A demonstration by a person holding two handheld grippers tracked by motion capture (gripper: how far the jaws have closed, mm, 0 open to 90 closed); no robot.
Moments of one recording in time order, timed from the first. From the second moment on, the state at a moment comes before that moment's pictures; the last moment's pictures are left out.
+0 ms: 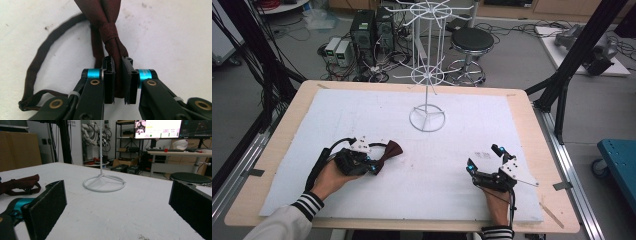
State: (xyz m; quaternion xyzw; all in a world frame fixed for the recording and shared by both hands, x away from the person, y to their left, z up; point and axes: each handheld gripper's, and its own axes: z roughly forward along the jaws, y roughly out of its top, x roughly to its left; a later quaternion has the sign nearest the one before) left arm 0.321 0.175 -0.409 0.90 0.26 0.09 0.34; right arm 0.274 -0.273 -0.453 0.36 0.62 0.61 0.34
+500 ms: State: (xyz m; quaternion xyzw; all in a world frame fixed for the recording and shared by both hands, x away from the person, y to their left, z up) left arm 0.321 0.184 -0.397 0.87 0.24 0.07 0.43; right arm 0.275 -0.273 -0.453 0.35 0.62 0.61 0.34
